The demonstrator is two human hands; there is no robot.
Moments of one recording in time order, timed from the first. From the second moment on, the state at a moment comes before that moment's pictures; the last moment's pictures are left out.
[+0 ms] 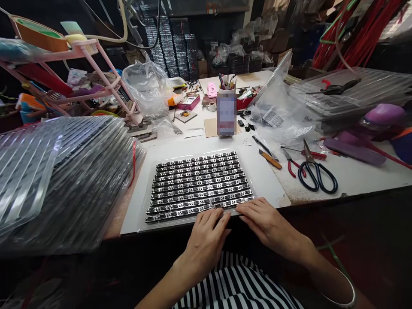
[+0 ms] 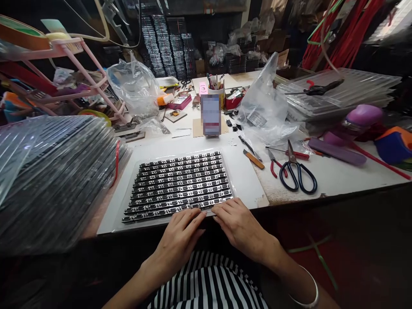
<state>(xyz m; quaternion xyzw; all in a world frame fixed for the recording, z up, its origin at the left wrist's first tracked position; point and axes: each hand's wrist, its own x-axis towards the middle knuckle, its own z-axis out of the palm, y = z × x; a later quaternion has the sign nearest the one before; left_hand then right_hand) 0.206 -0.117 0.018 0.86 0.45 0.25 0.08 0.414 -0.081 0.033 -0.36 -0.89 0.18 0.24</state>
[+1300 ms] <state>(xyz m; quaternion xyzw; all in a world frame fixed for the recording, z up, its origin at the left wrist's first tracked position) 0.046 -0.127 0.008 0.52 0.75 0.36 0.18 0.426 -0.015 -0.007 -0.65 -0.67 0.22 0.30</state>
